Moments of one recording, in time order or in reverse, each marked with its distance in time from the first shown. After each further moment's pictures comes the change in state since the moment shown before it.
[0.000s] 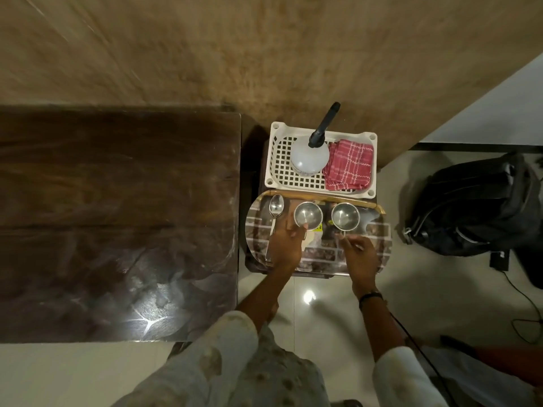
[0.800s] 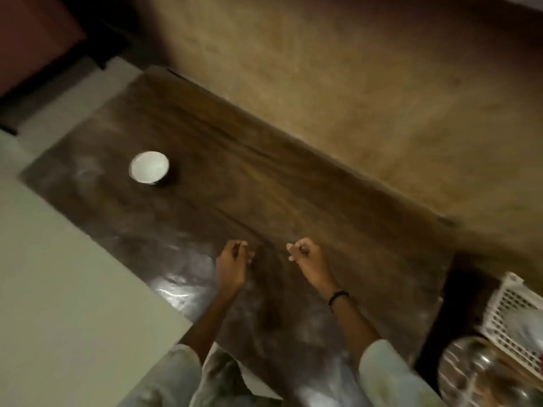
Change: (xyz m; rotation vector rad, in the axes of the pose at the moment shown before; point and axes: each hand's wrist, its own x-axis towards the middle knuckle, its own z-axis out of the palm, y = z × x) left_hand 0.033 -0.135 -0.526 -0.271 0.671 -0.123; right_hand -0.235 -0.148 0.480 -0.435 -0.960 -0.311
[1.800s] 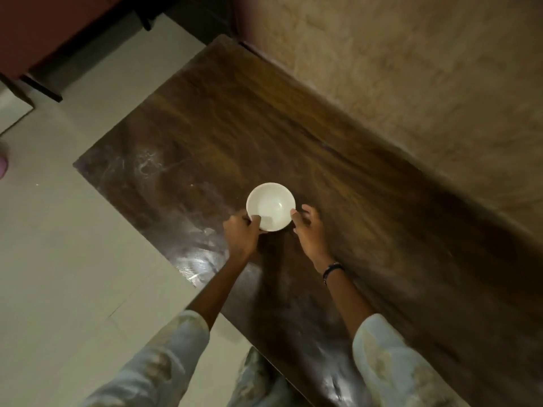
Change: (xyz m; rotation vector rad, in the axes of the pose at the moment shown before) left_hand 0.195 -0.001 -0.135 0.152 0.147 0.028; right_hand 0.139 -0.105 0.209 0.074 0.027 0.107
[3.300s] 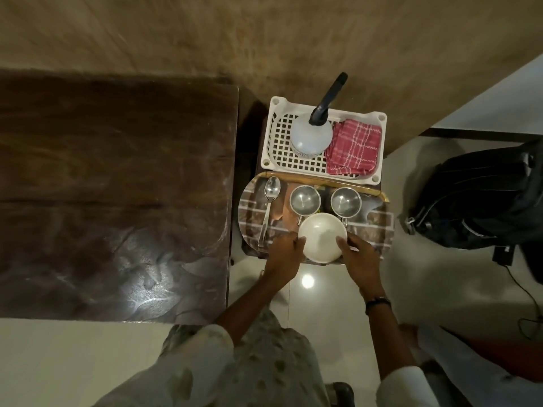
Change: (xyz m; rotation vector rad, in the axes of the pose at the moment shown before) left_hand -0.644 0.030 0.430 0.400 -0.954 0.462; right_hand -0.381 0.451 -0.590 0.153 0.668 0.235
